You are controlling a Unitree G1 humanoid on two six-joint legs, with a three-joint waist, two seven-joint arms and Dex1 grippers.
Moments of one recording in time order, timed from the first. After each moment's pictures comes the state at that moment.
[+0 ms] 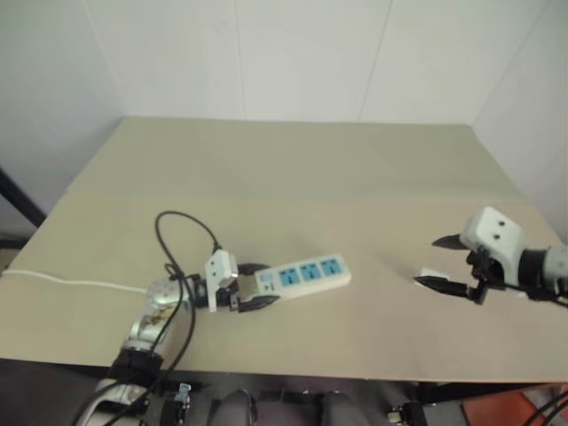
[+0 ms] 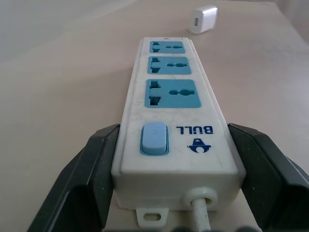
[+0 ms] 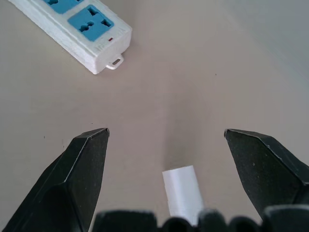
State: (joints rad) left arm -0.36 0.44 -0.13 0.28 -0.28 -0.07 -1.22; right arm -0.20 -1.22 -0.17 -0.29 0.39 0.59 1.07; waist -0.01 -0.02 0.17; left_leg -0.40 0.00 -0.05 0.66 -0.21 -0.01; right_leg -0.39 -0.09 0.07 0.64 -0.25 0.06
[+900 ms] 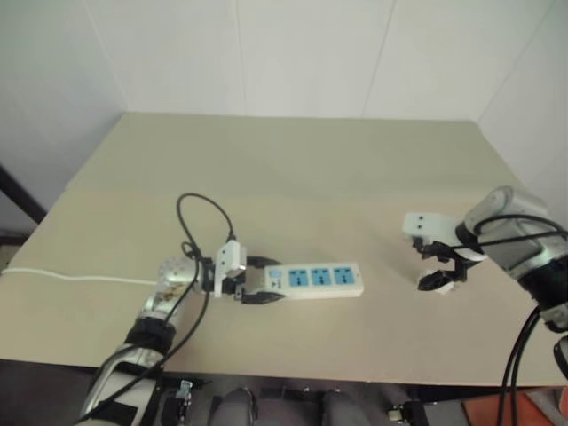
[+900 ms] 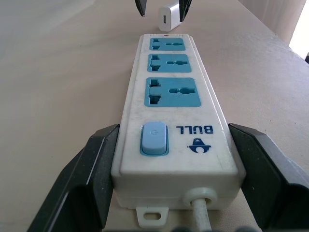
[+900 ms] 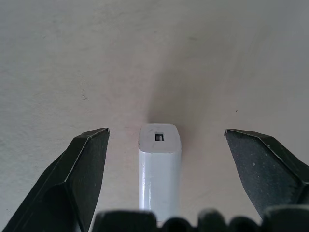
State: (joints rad) left arm -0.54 0.41 -0.17 0.52 -0.25 -0.21 -1.37; right arm -0.88 -1.04 0.58 0.21 -0.22 0.70 1.48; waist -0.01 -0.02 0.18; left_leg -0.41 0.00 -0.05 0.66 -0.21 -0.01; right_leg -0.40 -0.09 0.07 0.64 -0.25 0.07
